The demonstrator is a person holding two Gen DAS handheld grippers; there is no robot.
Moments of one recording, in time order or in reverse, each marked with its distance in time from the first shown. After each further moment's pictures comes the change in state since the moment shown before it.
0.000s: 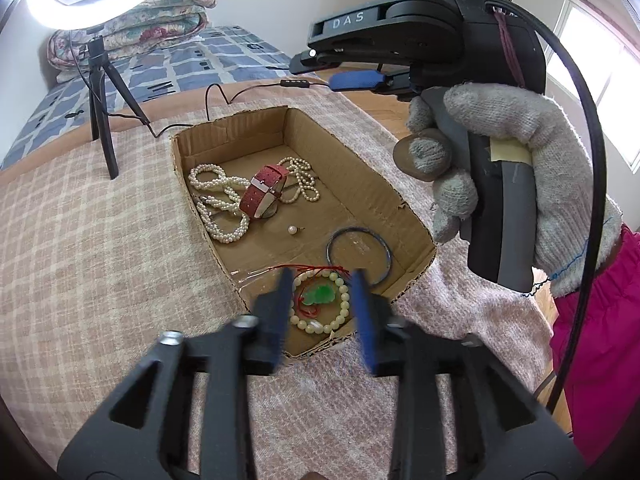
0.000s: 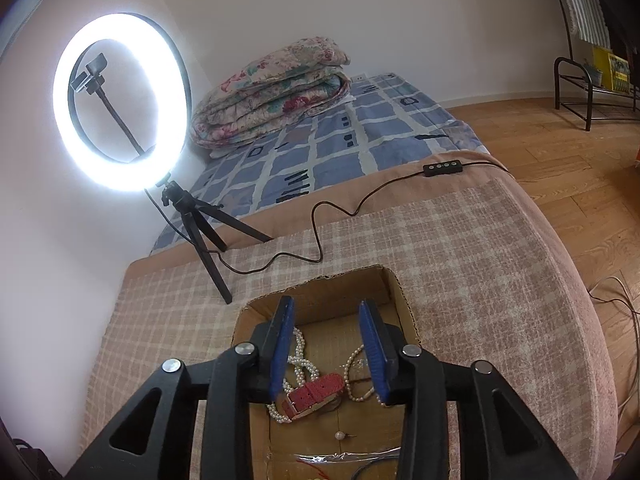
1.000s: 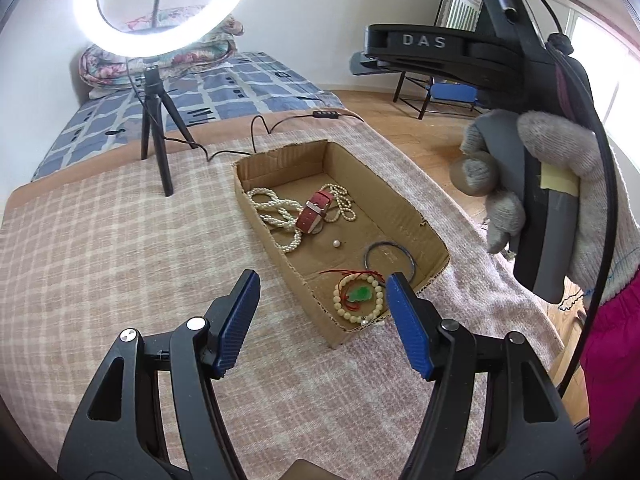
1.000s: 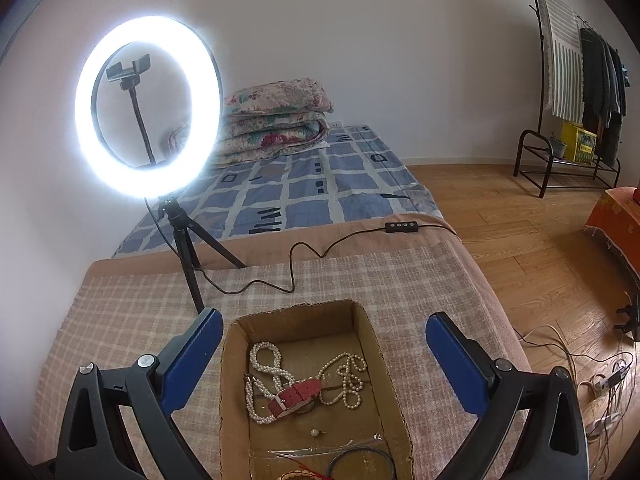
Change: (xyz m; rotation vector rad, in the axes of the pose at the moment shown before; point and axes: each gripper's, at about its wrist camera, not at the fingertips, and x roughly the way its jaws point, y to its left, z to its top) left arm -0.061 0.029 -0.007 -0.006 -0.088 0.073; right arm -0.069 0.061 -0.002 -0.140 -0.149 -0.230
